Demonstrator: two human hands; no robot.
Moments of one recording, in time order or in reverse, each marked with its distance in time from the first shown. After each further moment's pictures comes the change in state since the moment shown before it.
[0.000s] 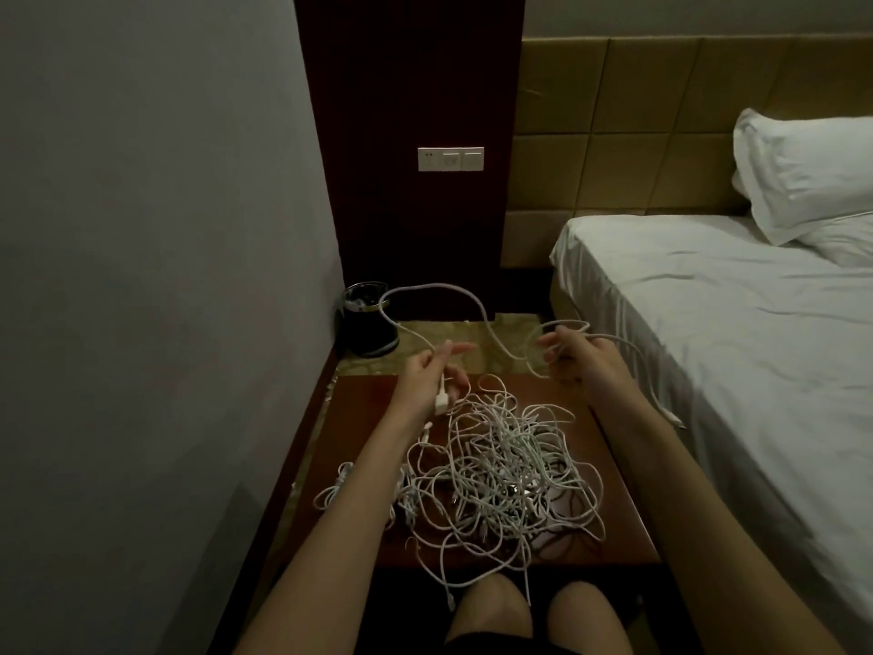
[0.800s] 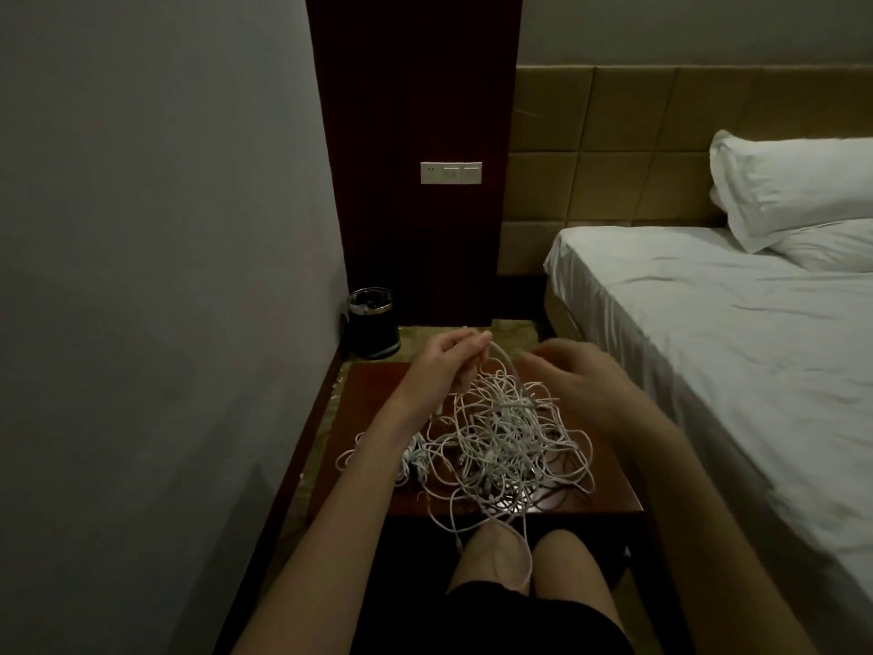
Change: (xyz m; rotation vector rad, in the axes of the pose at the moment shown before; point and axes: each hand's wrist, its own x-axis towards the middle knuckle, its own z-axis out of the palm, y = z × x) left_hand -0.113 0.046 0.004 0.083 -0.256 0.218; right_hand -0.132 -0.024 0.016 -0.754 -0.163 -0.225
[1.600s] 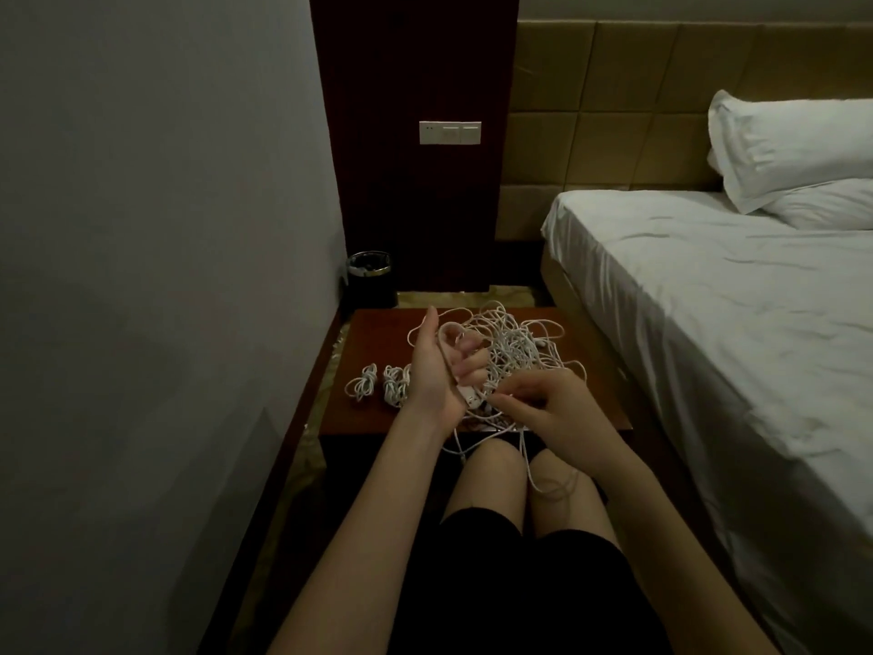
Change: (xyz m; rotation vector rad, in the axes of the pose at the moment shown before) left_hand -0.088 -0.053 0.035 -0.946 0.210 -0.231; right_hand -0.091 0.046 0.088 0.122 -0.029 -0.231
